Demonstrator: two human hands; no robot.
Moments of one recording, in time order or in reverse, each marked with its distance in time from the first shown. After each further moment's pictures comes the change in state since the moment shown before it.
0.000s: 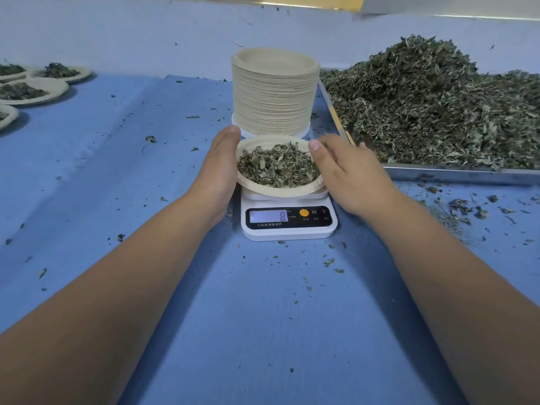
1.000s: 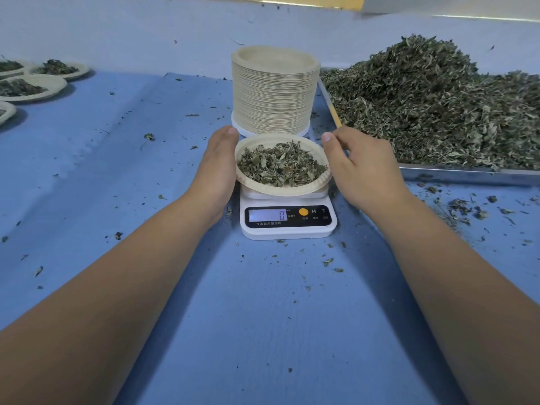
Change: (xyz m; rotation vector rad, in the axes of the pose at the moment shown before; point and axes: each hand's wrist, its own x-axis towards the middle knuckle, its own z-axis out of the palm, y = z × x) left_hand -0.001 -0.003 -0.001 0.100 0.013 0.070; right_hand -0.006 -0.009 -0.015 0.037 0.184 -0.026
